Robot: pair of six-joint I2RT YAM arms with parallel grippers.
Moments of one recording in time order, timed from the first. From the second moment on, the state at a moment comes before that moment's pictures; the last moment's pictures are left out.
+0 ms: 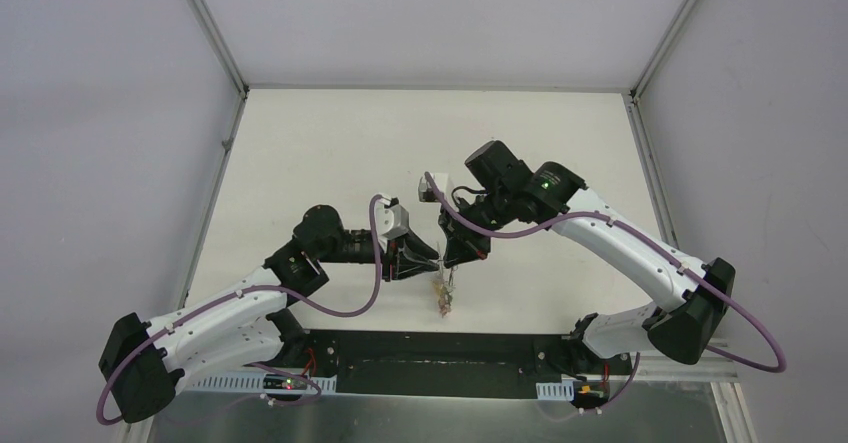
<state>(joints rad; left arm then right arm) -0.83 0.86 0.52 0.37 0.70 -0.17 0.87 1.37 1.38 -1.03 -0.67 -0.27</state>
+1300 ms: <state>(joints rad) -0.85 0.70 0.39 0.51 0.51 -0.20 0.85 1.20 1.23 -0.73 -0.67 -0.17</state>
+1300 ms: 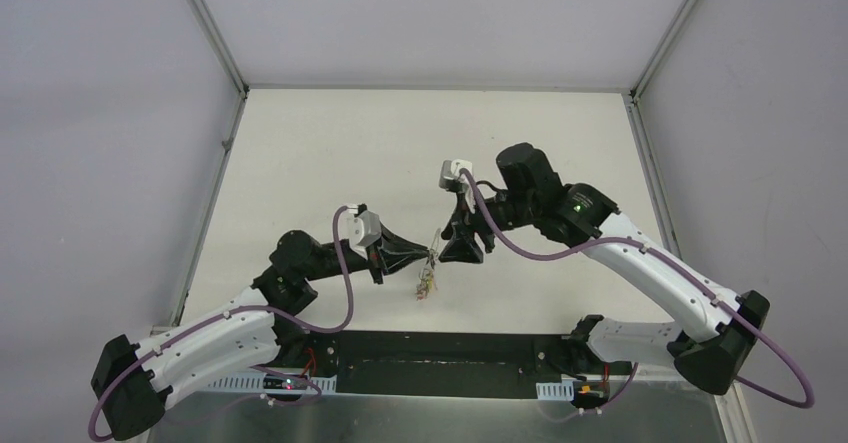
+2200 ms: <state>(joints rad) -0.85 0.67 0.25 1.01 0.46 -0.29 0.80 1.10 1.05 -0.19 -0.88 0.09</state>
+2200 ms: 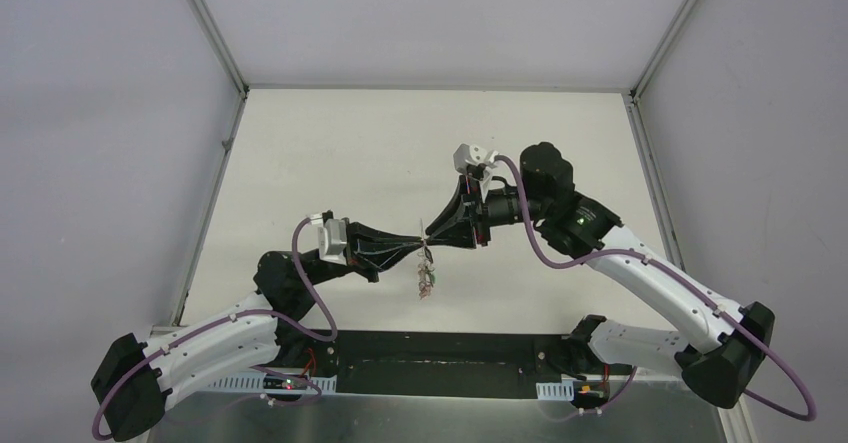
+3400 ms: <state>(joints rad) -0.85 0.62 0.26 0.85 0.46 -0.31 0.82 1.13 1.03 -0.27 -0.89 0.06</state>
